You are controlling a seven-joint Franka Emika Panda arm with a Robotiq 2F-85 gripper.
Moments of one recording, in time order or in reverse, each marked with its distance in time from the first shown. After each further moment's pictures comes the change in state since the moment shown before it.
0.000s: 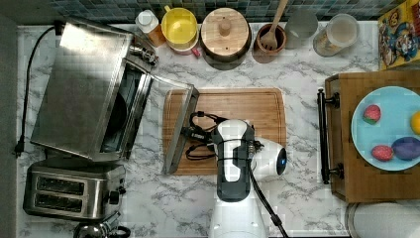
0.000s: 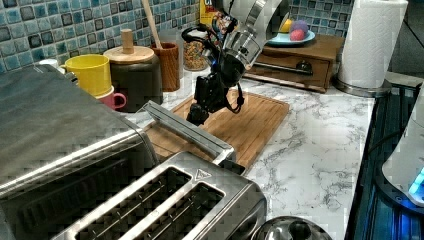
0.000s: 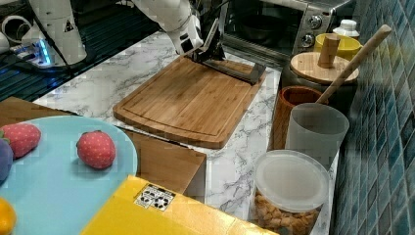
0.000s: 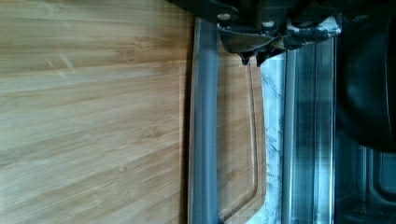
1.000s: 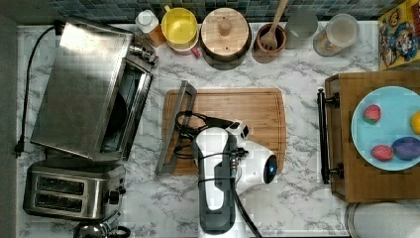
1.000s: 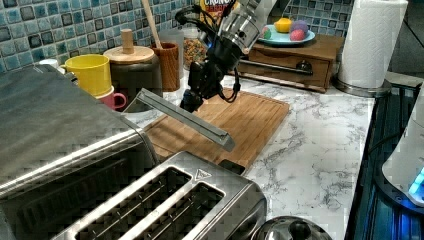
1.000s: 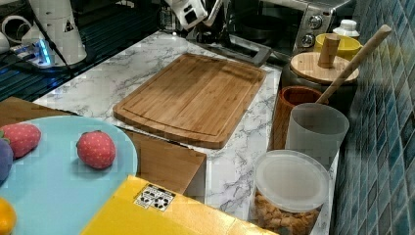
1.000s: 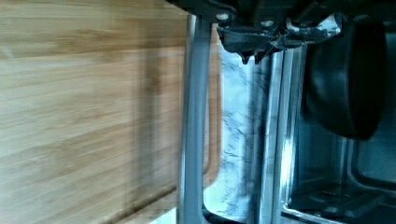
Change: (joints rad) arm -0.014 -0.164 0.124 -0.049 -0.006 0.157 0.138
